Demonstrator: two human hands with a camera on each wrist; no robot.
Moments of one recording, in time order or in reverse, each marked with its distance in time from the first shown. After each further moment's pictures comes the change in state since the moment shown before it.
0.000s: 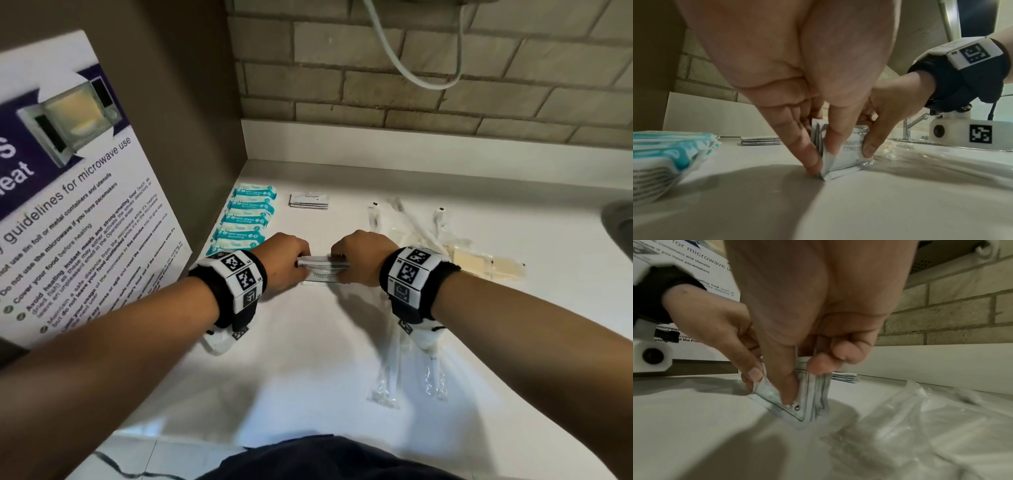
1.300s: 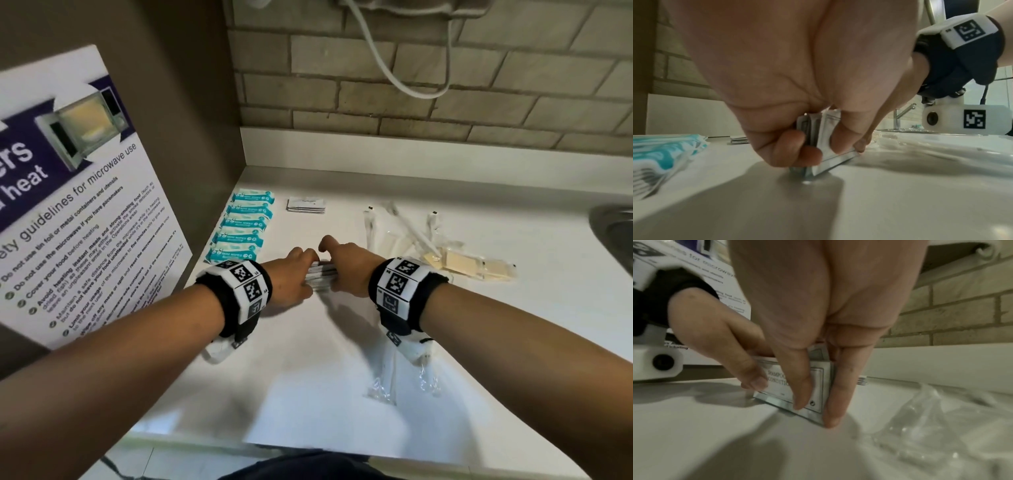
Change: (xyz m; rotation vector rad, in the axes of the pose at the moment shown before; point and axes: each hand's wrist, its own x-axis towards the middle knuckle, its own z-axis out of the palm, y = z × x) left_hand -0.019 0.022 0.003 0.061 -0.238 -0.010; right_hand -0.012 -0.016 0.008 0.250 -0.033 0.031
